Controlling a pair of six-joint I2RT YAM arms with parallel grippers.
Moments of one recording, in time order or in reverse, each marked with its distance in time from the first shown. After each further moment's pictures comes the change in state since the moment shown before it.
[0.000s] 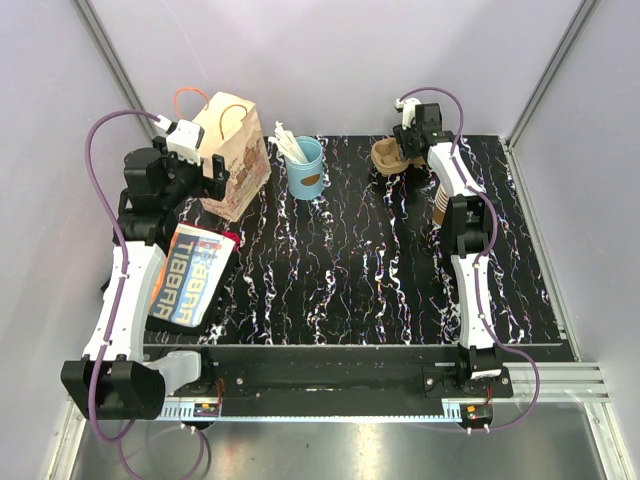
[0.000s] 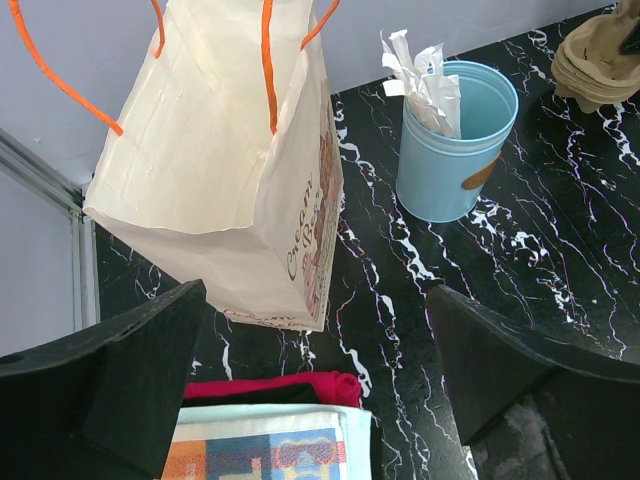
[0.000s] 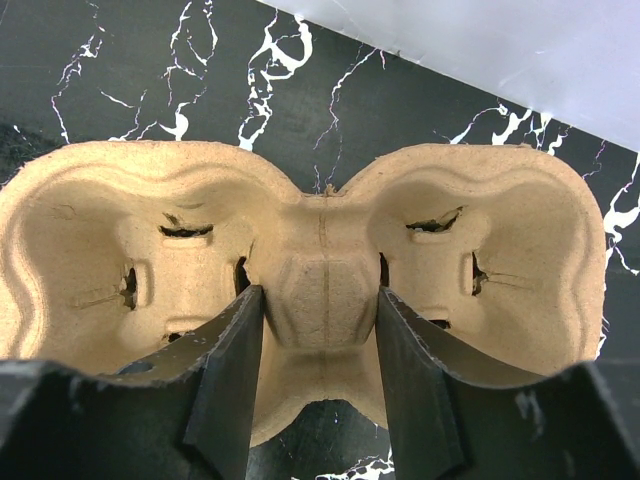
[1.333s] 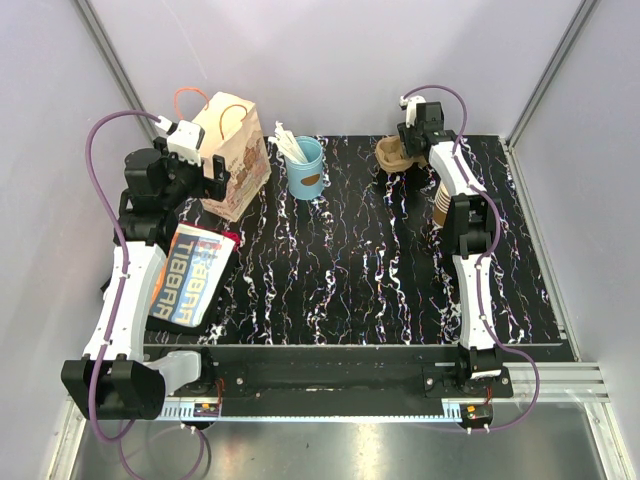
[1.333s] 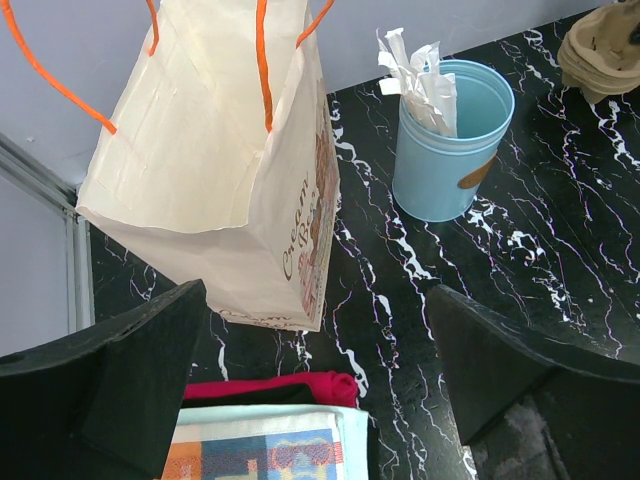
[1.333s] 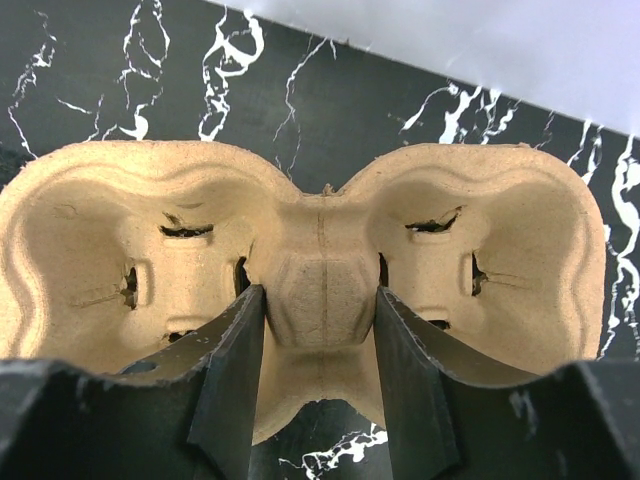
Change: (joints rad) left arm 0.000 0.000 -0.008 0.007 0.007 -0.006; right arm 0.000 -0.048 -0.055 0.024 0.088 0.030
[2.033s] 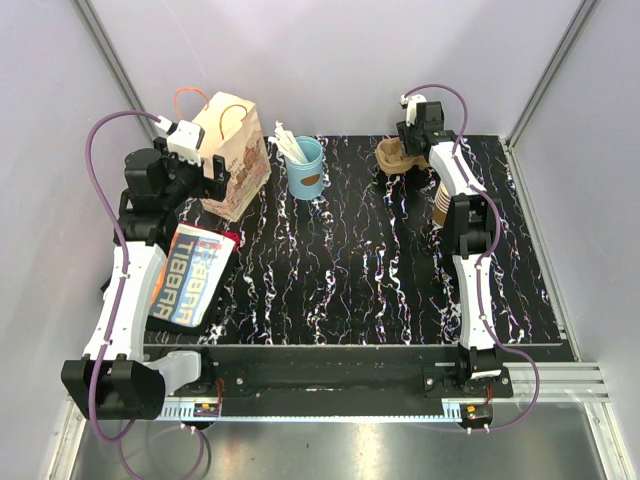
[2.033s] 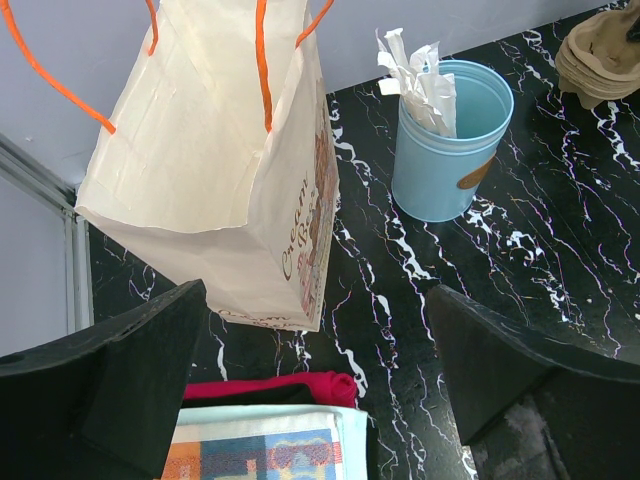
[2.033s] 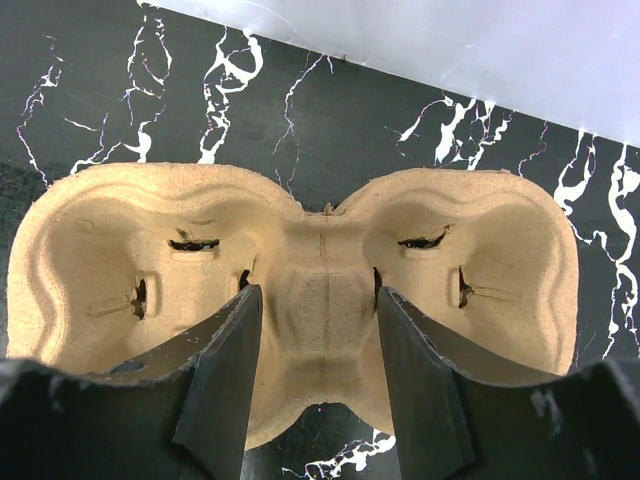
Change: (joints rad) left arm 0.000 0.000 0.000 0.000 0.000 -0.002; right arm 0.000 0.000 -0.007 0.024 -0.001 0.017
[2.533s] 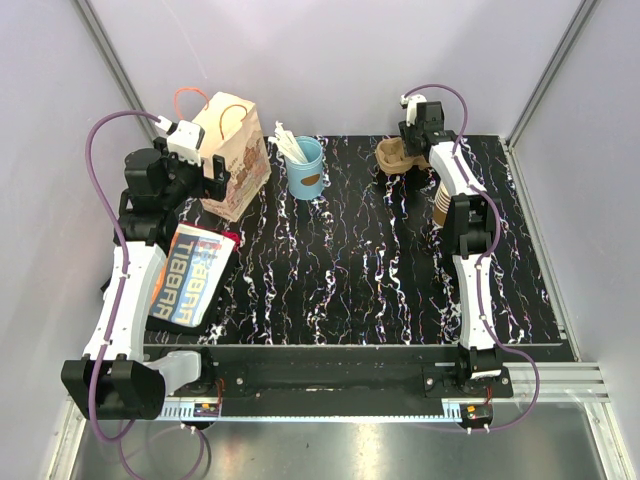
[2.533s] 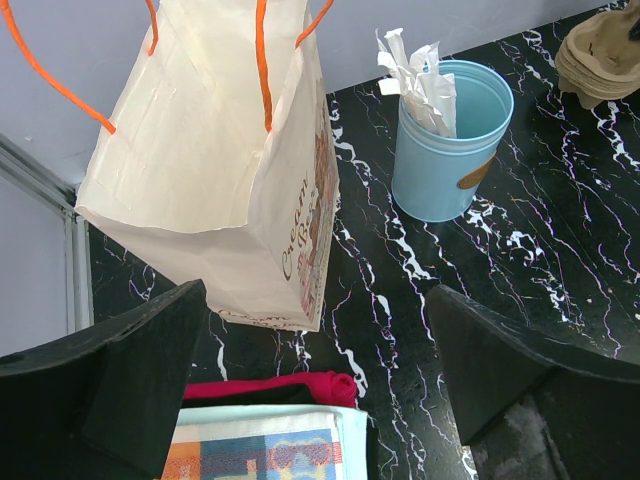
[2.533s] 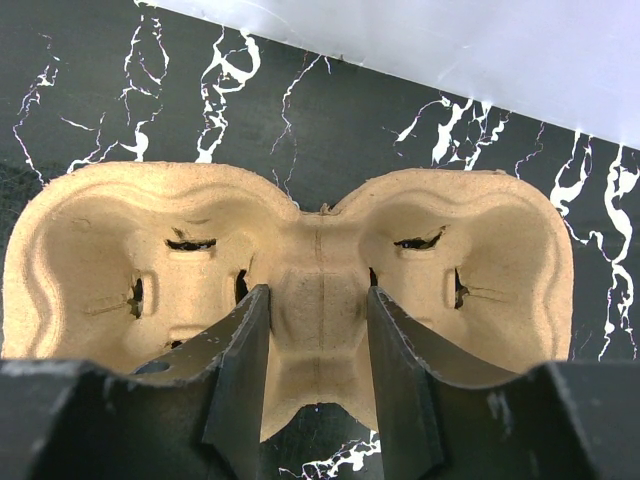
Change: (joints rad) left arm 0.000 0.000 0.000 0.000 0.000 0.000; right arm 0.000 0.000 0.000 0.000 0.000 -0.004
